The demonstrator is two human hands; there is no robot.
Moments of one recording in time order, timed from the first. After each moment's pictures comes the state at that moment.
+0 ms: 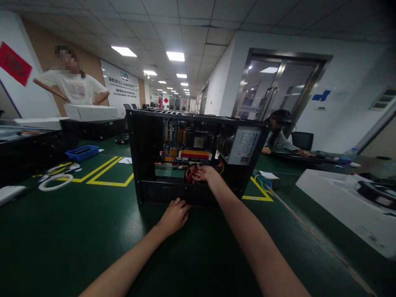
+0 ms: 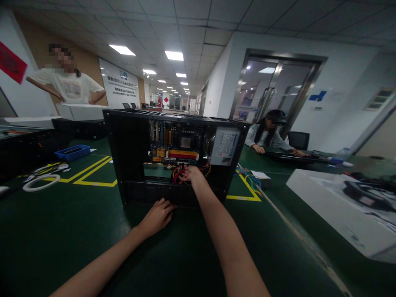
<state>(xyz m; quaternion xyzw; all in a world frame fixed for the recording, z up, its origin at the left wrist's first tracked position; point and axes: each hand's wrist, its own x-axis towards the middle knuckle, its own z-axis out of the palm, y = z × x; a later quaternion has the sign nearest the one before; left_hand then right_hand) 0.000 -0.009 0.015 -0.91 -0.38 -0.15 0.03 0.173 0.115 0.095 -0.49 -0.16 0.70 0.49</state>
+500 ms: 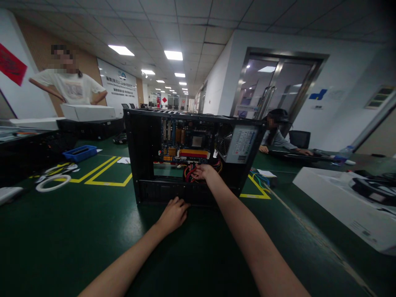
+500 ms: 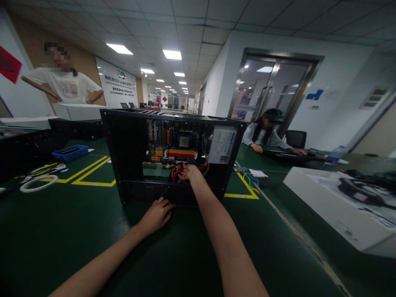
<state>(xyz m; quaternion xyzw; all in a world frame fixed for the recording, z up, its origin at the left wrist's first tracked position) -0.001 -0.009 0.016 -0.91 -0.38 -0.14 0.02 0.174 0.123 0.090 -0.51 -0.17 0.69 0.48</state>
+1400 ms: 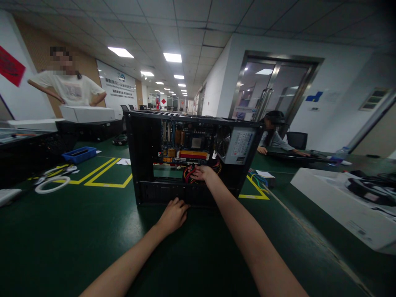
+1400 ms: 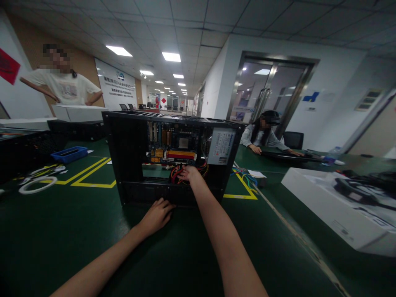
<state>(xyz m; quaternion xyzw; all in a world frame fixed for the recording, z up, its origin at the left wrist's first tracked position) 0.000 -0.007 0.014 -0.91 -0.38 -0.14 0.02 0.171 0.114 0.095 -0.50 -0.19 0.69 0.50</state>
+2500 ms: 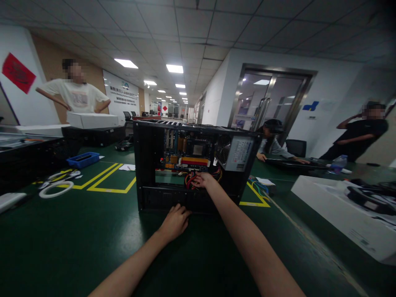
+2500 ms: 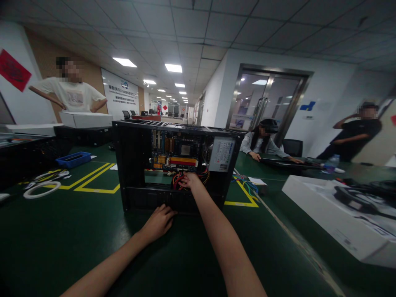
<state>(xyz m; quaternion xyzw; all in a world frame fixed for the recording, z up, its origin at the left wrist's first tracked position) 0.000 -0.006 0.013 -0.91 -0.38 -0.15 0.02 0.169 0.115 0.090 -0.52 -0.22 0.66 0.49</state>
